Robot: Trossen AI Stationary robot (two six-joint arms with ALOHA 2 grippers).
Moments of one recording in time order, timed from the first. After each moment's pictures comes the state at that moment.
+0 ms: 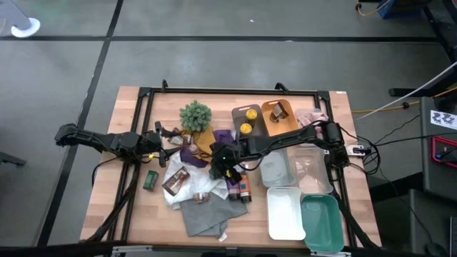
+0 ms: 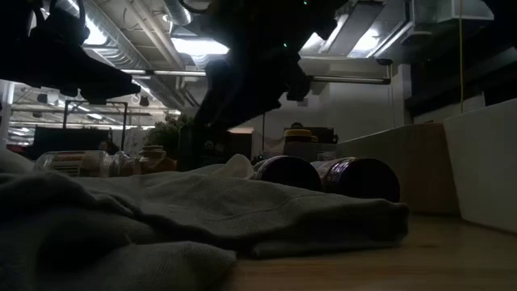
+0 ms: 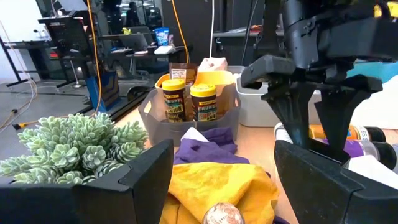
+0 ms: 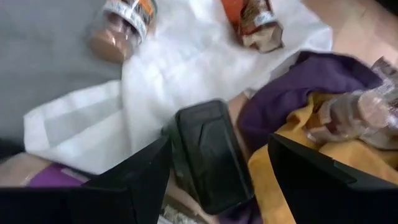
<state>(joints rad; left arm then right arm) -0.18 0.13 0.03 0.01 -0.46 0.03 0.10 2.06 1.57 -0.39 -0.10 -0.53</state>
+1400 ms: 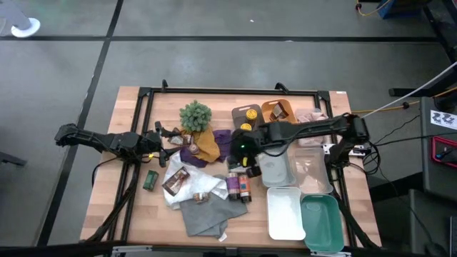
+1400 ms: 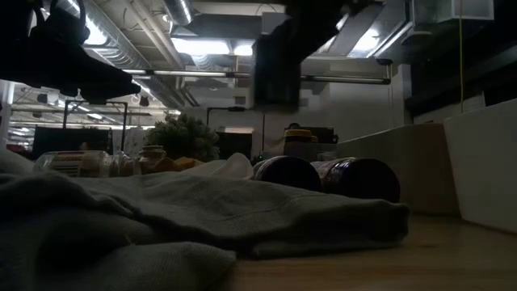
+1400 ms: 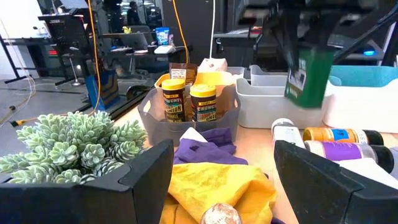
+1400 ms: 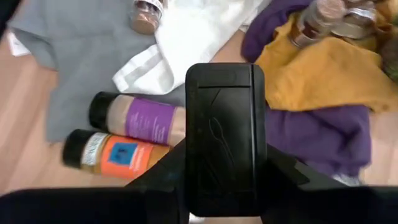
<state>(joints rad) -0.18 0.13 0.03 0.02 -0.46 0.01 0.08 1.77 1.57 -0.81 -0.12 -0.24</state>
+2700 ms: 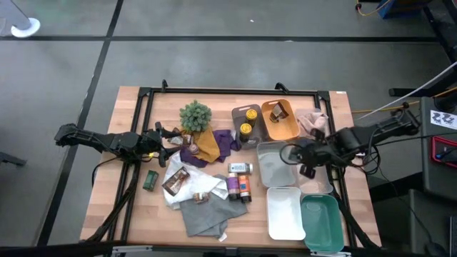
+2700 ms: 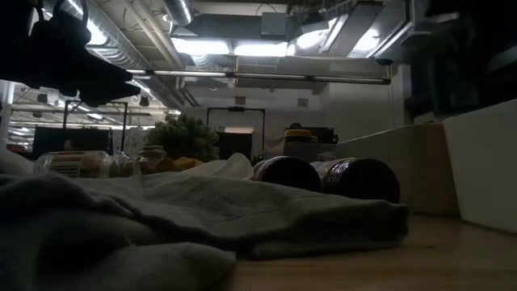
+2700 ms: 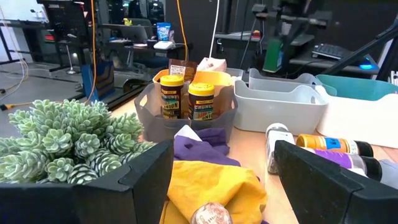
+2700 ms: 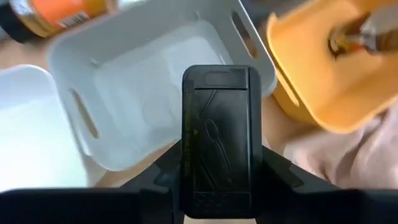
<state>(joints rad) -0.18 0.13 0.03 0.01 -0.46 -0.08 0.39 1.02 0.99 -1.24 0.29 0.69</state>
